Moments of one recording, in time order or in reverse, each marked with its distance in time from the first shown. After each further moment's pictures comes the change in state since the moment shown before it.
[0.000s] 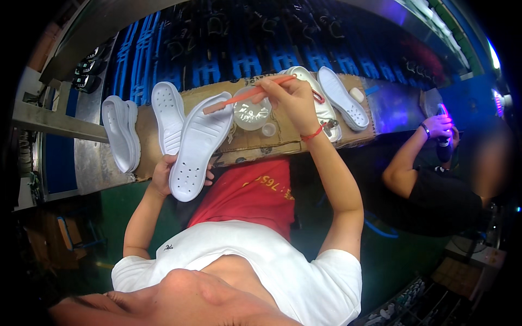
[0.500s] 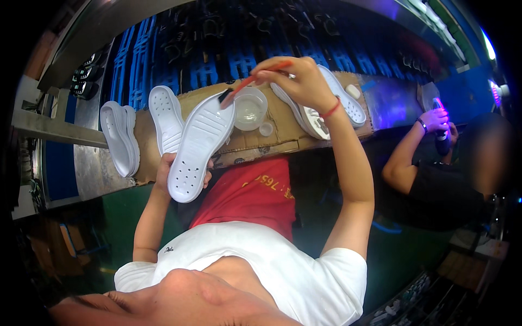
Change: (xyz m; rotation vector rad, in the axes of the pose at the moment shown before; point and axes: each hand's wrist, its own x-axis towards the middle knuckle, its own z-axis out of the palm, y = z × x) left_hand 0.013 -0.003 0.011 -0.076 -0.018 0.016; right_hand 0.027 -0.043 -0.029 -0.611 -0.257 -0.362
